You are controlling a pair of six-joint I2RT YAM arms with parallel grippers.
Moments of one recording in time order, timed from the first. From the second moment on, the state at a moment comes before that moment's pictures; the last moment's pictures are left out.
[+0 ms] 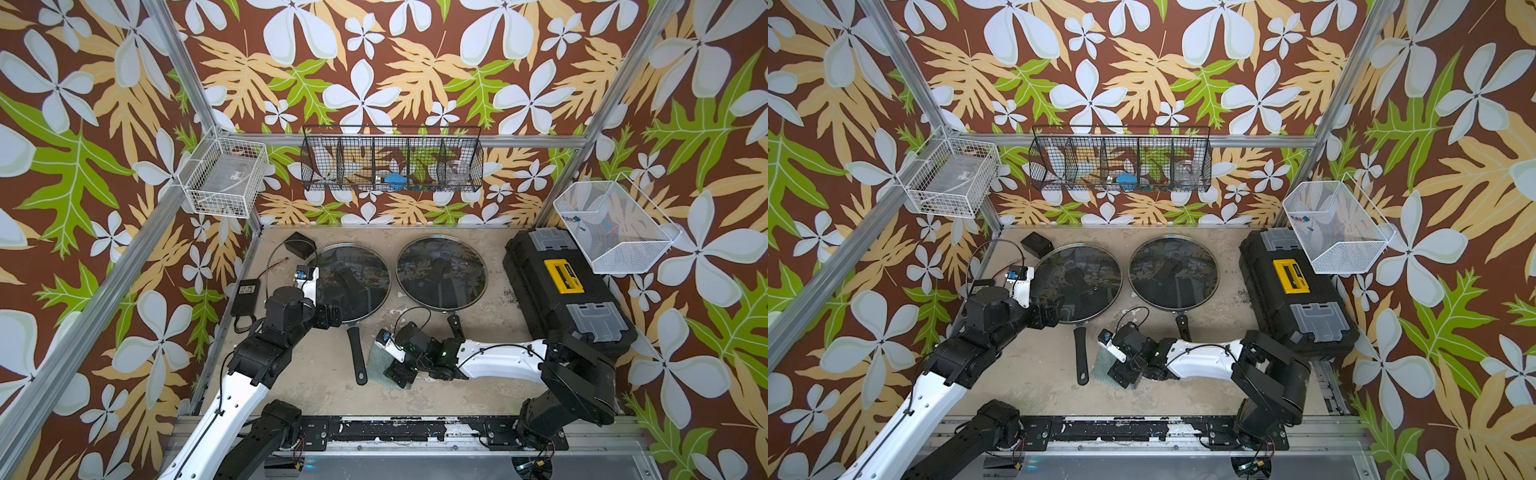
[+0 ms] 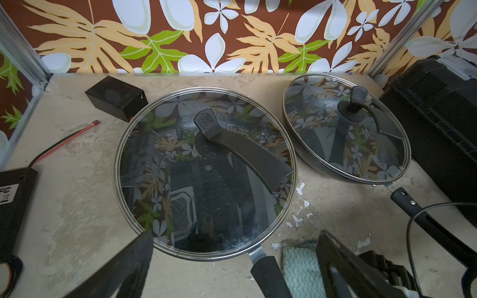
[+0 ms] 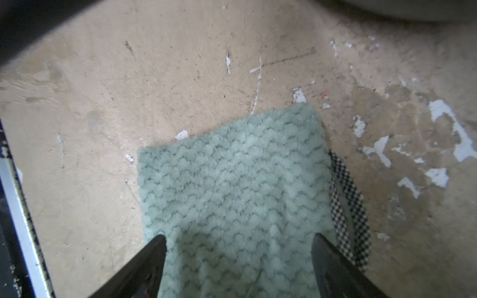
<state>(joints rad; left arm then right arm) -0.36 0.75 0.80 -0.53 -0.05 -0.20 1.06 1.64 0.80 -0.12 -0.01 0.02</state>
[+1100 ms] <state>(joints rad) -0.36 0.69 0.77 -0.51 -0.12 -0.20 1.07 1.65 0.82 -0.11 0.02 0.06</state>
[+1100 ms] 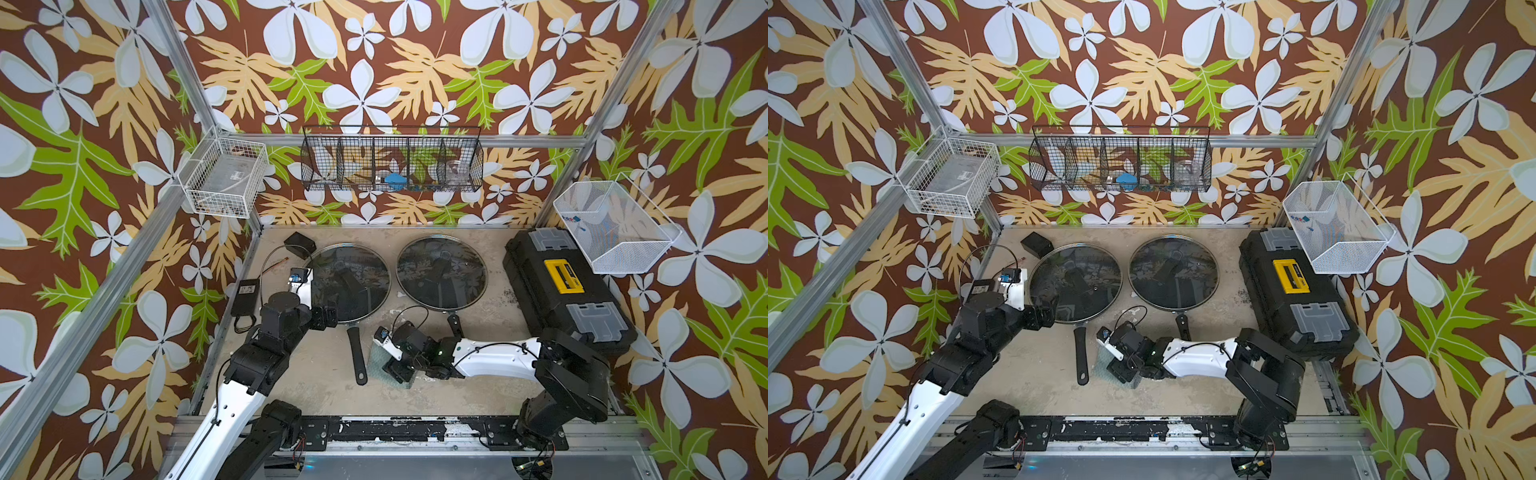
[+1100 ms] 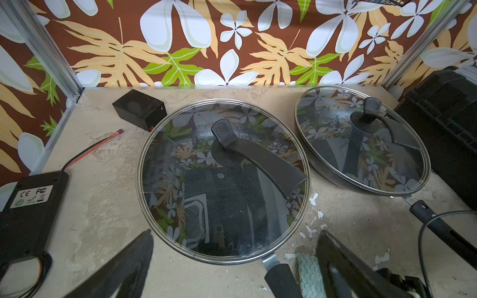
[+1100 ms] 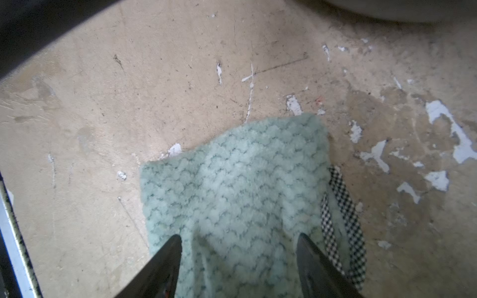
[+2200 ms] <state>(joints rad) -0.36 0.84 0.85 -0.49 -0.14 -0.45 1.03 1.35 0.59 0.08 0.09 0.14</state>
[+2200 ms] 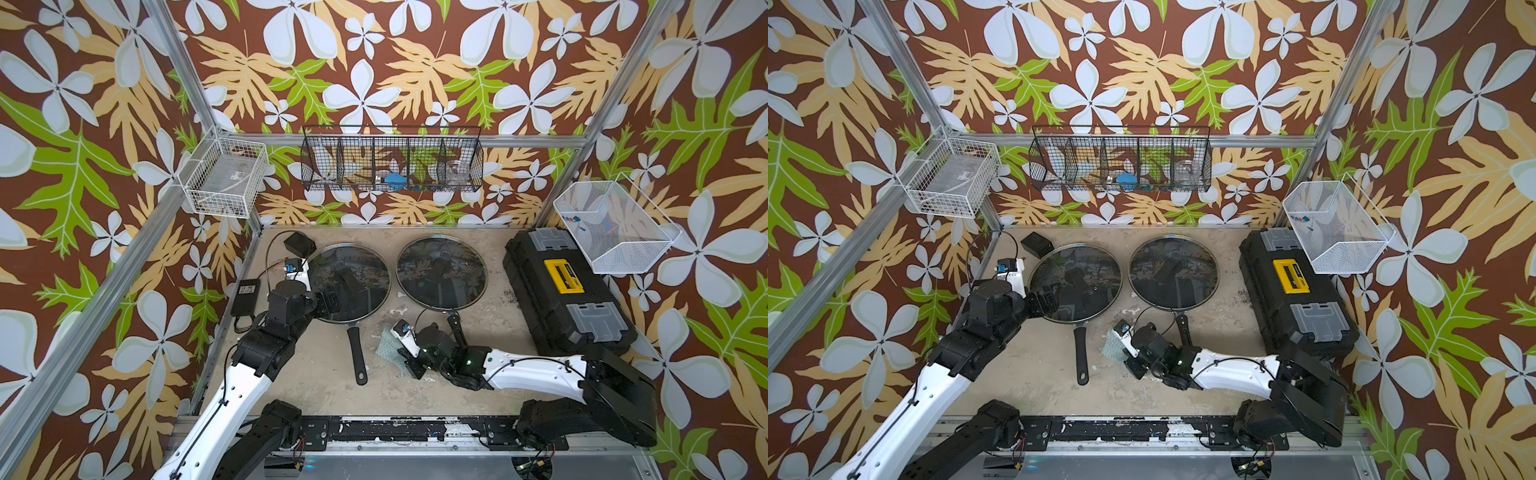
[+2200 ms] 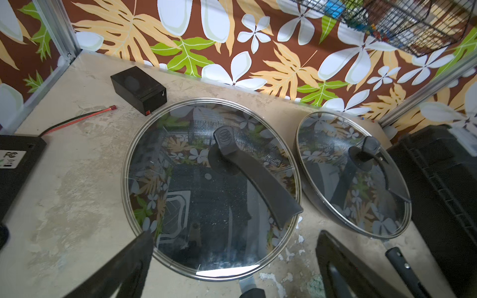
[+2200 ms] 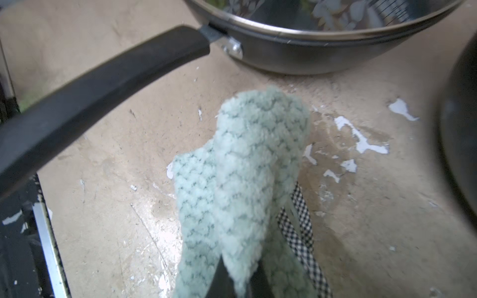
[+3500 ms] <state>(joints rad) -0.39 1.57 1.32 -0.77 -0.15 -0.53 0.95 1.01 0.46 0.15 0.18 0.15</state>
